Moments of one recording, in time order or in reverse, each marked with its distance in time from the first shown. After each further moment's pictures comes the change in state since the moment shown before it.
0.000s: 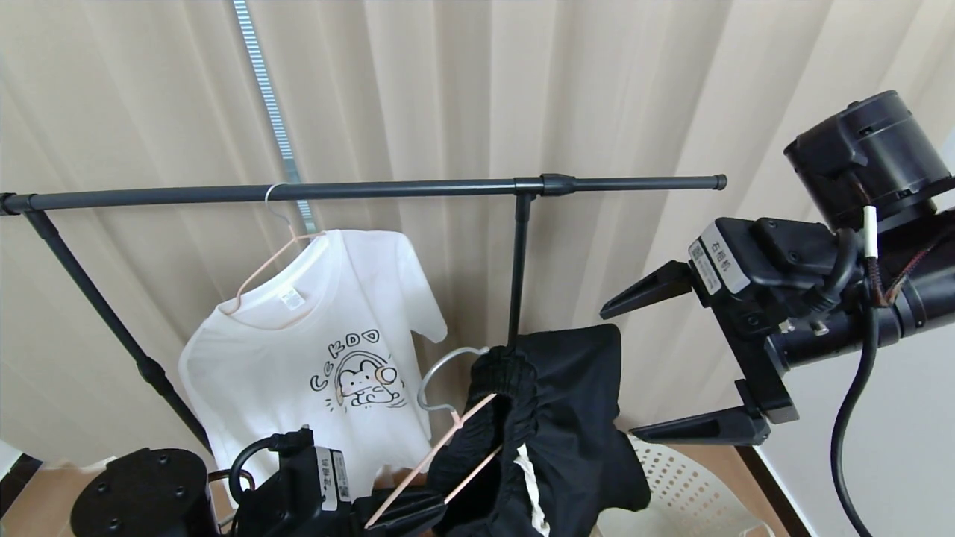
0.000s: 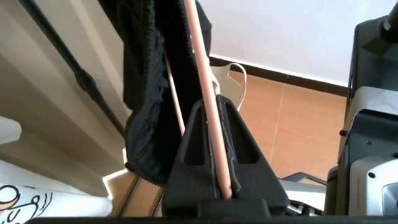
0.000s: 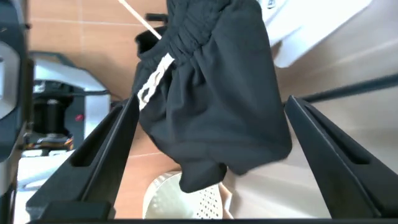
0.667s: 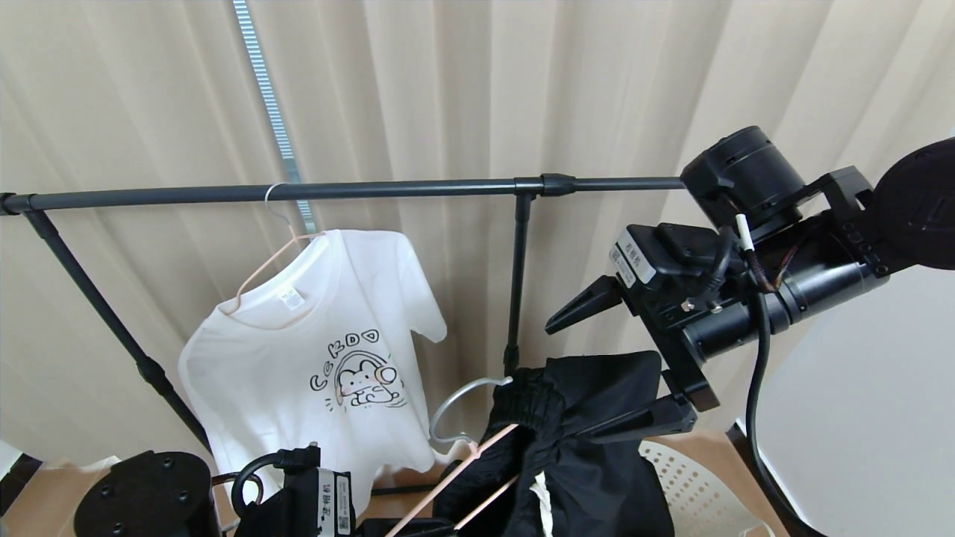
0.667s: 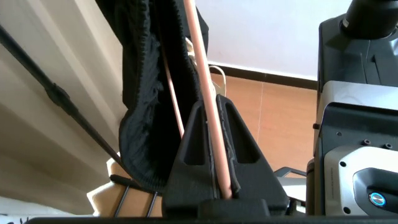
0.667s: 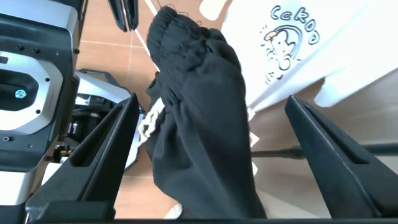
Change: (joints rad) left arm -0.013 0.004 0.000 0.000 -0.124 0.024; right arm 0.026 0.183 -0.135 0.056 0.135 -0.011
